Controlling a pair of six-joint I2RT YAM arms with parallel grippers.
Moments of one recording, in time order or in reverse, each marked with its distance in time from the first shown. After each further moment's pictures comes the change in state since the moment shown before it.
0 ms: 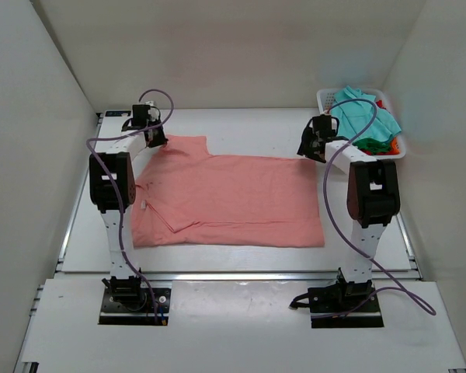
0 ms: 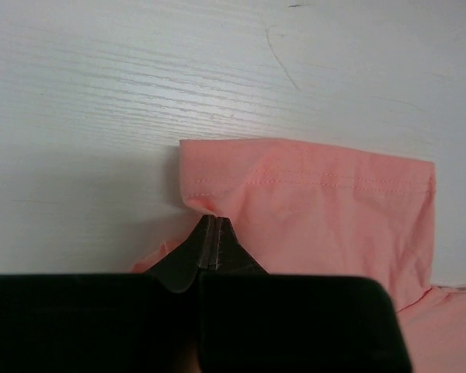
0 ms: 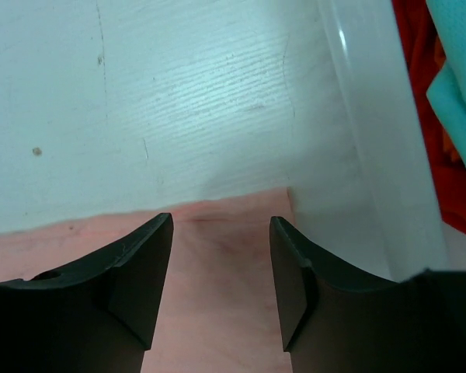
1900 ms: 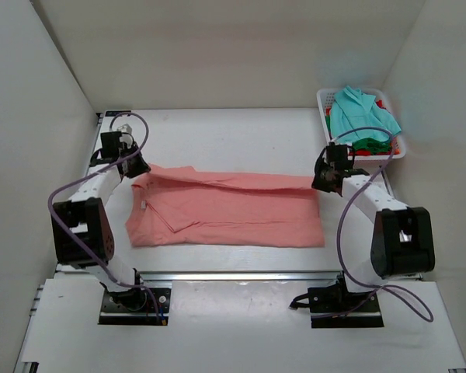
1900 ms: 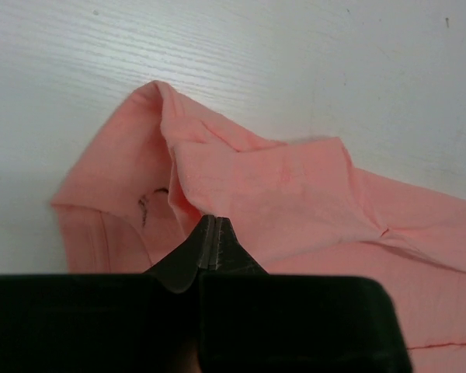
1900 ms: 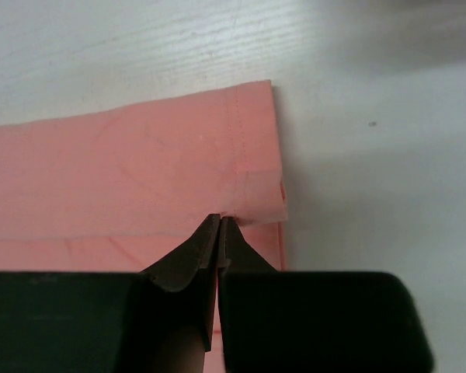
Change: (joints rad) left arm 0.120 -0.649 -0.669 -0.012 0.118 -0.047; right arm -0.007 -0.478 -0.476 -0.055 -0.102 -0.027
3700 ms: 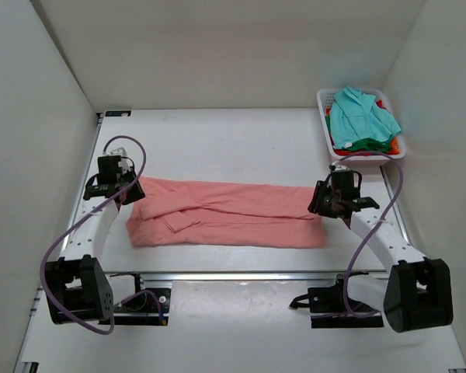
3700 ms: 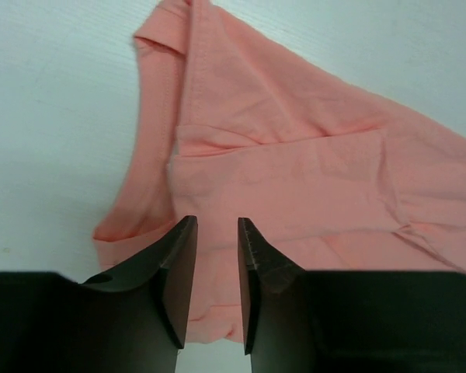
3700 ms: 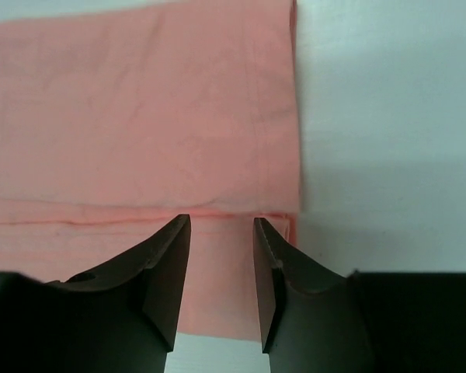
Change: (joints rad) left arm -0.014 -0.423 -0.258 -0.232 -0.200 0.032; right arm 0.036 -0.388 -0.309 -0.095 -0.083 -0.016
